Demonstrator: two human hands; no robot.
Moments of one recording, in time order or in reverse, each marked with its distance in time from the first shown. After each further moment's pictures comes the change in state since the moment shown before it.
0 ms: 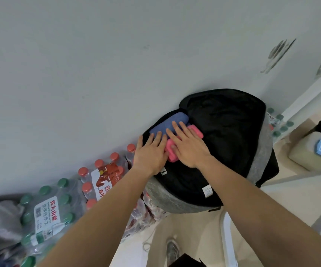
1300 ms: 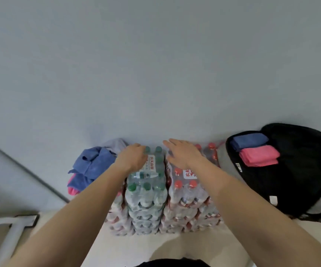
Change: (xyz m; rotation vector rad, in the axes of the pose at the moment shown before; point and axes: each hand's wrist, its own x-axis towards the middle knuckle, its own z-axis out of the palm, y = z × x) left_hand -0.327 -0.237 -0.026 -0.357 0.041 -0.484; right_hand -0.017 -0.346 -0.094 -0.017 -0.174 -0.391
